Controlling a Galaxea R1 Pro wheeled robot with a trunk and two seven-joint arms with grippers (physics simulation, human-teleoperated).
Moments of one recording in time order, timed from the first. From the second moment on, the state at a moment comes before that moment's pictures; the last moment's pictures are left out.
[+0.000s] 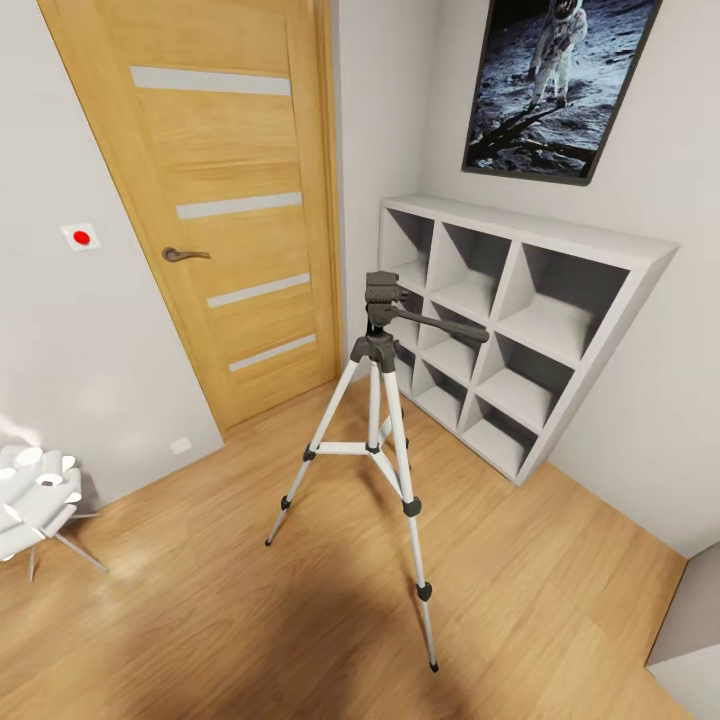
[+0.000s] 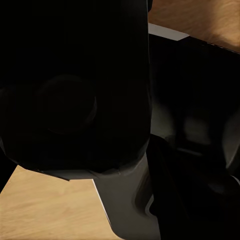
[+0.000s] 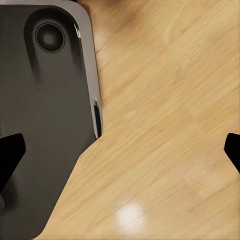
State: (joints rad) left arm -0.22 0.04 -0.08 -0.01 0.38 0.01 -0.07; right arm -0.14 -0.11 -0.17 0.02 0.08 -0.14 -0.02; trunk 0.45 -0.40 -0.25
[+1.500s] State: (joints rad) left arm -0.22 0.04 -0.08 -0.01 0.38 0.01 -0.07; right arm -0.14 -0.10 -0.17 0.02 0.08 -0.14 -0.02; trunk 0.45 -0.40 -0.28
